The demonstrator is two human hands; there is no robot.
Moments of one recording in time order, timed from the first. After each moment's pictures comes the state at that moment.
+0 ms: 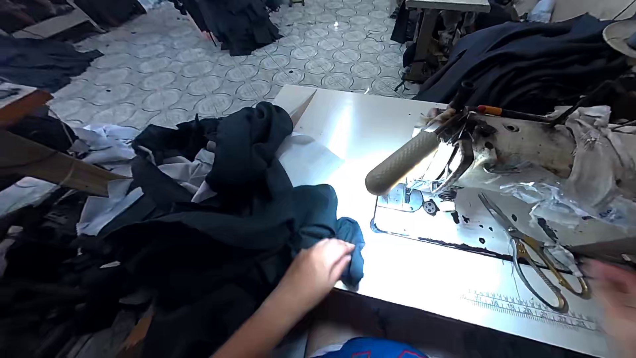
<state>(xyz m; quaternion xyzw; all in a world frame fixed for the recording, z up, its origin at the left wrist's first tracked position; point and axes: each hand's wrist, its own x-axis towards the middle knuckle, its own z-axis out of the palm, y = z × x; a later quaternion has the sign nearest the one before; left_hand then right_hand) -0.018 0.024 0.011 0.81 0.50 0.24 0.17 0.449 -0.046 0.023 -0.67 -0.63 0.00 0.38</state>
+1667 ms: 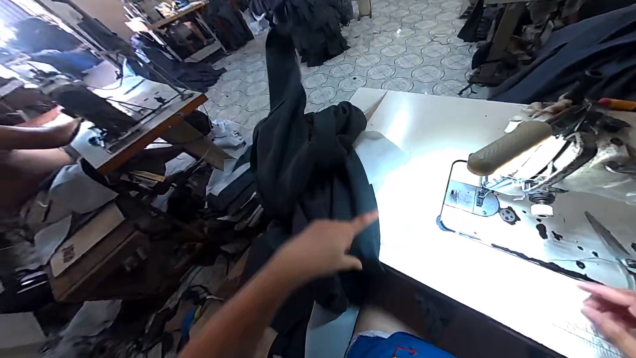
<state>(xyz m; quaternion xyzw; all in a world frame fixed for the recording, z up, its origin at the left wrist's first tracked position) -0.098 0.022 0.099 0.75 0.59 -0.08 0.29 0.350 -0.024 0.031 -0.53 -0.75 0.26 0.30</state>
